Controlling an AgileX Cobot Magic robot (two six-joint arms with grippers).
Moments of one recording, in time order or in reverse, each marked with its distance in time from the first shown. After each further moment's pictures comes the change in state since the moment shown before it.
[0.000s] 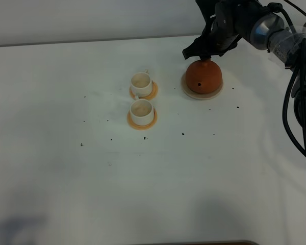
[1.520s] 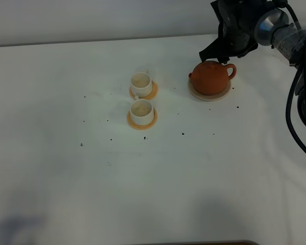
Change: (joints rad) left arm 0.000 0.000 0.000 0.000 0.000 0.000; right arm -0.007 -0.020 -0.007 -0.178 0.188 0.132
